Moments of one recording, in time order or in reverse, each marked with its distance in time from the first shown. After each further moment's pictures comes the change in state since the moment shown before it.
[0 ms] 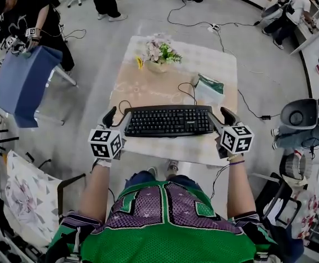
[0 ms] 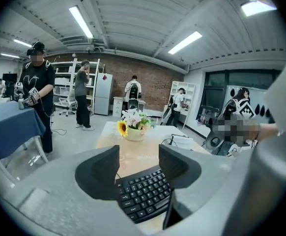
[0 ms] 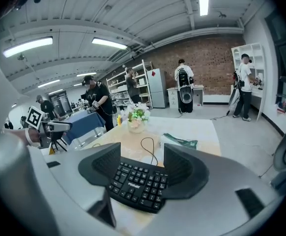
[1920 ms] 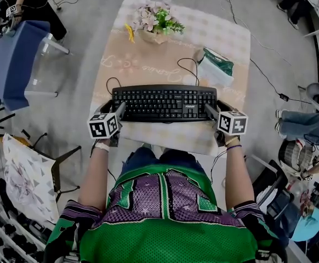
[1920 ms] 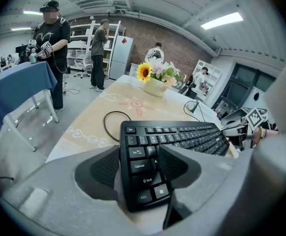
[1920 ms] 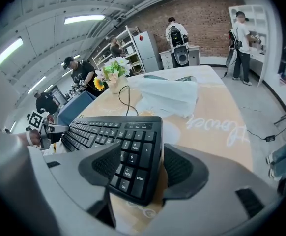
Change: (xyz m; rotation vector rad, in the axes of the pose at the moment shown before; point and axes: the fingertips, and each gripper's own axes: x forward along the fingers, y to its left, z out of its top) left arm 0.079 0.040 -0.167 -0.243 0.364 0.105; right arm 0.089 -0.070 -0.147 0.176 0.371 0.033
